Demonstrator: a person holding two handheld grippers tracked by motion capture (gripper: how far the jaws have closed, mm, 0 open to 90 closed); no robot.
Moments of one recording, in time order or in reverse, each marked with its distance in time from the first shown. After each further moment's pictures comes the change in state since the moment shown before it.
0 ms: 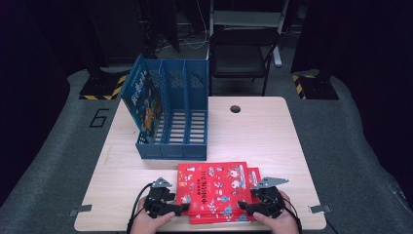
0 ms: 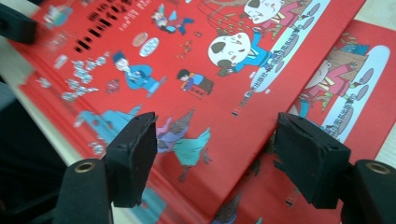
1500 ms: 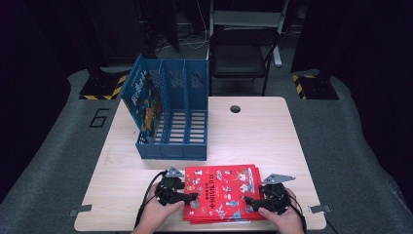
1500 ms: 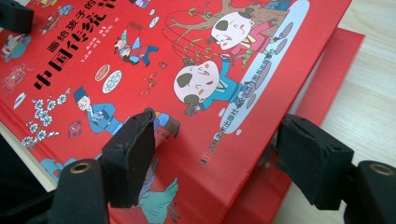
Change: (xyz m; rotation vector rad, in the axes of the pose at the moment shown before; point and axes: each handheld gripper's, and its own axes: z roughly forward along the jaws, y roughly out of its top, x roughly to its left) left arm -0.004 0.038 0.017 0.015 0.026 0.137; right arm -0.019 -0.001 -0.005 -0.012 -0.049 0.049
